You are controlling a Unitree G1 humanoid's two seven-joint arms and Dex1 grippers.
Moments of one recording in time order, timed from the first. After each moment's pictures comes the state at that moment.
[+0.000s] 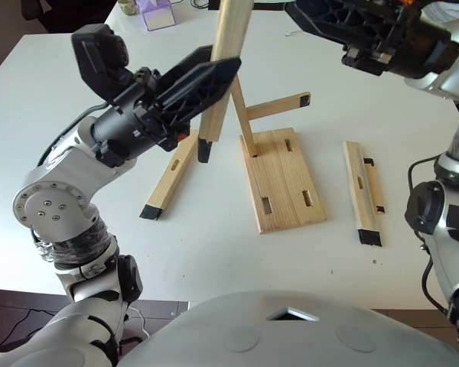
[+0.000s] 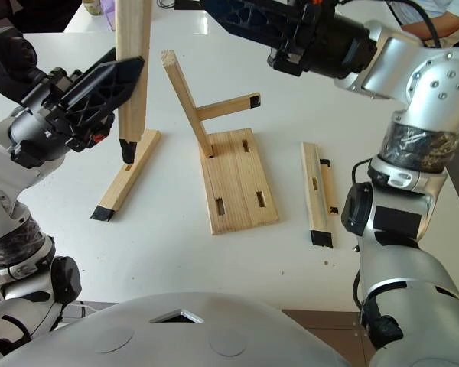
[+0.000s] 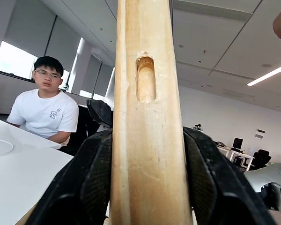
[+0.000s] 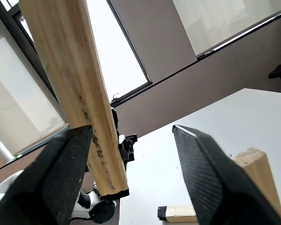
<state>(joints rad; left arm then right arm) -0.34 0.39 0.34 -0.54 -1.41 0.92 -0.58 -0.92 -0.52 -0.23 0.09 1.33 1.31 0.72</state>
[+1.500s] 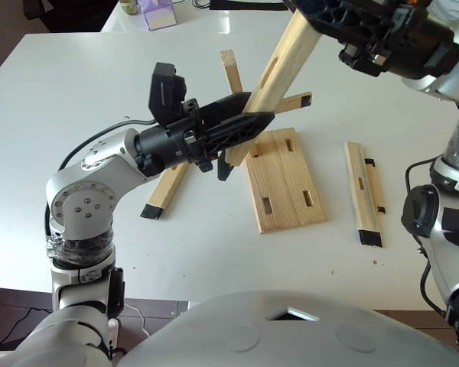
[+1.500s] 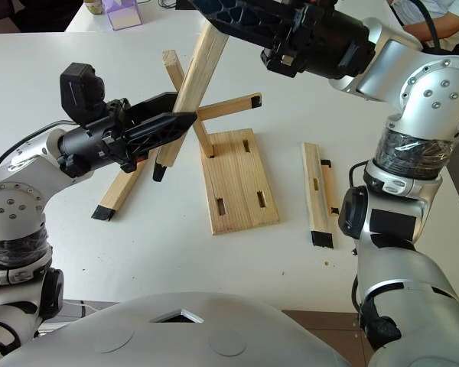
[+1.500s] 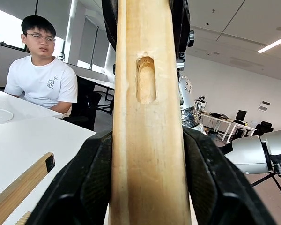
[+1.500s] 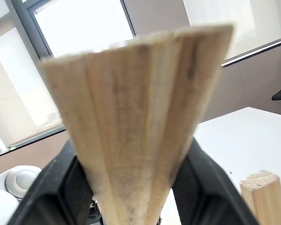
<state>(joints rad) -0.28 0.48 0.11 -0.52 -1.20 0.79 -0.63 -0.84 -0.49 -0.23 -0.04 1.29 1.20 0.71</state>
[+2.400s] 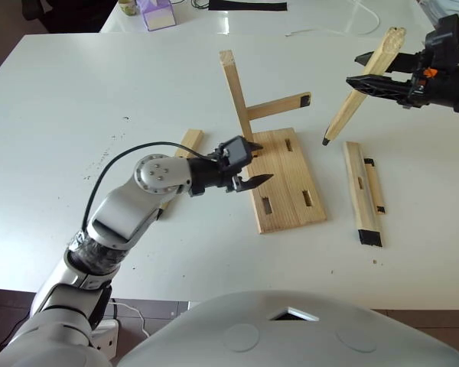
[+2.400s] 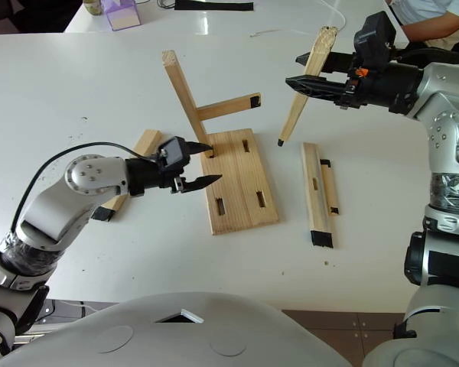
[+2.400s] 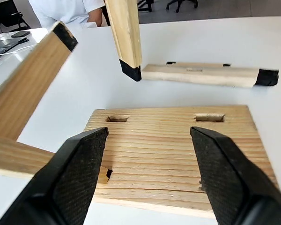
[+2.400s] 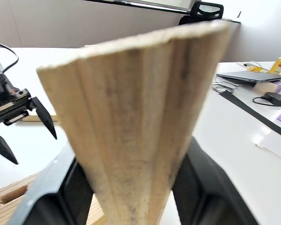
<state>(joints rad) -0.31 0.62 -0.44 -0.49 -0.27 0.60 -0.69 -0.57 -0.84 -0.08 0.08 0.55 0.50 1.13</state>
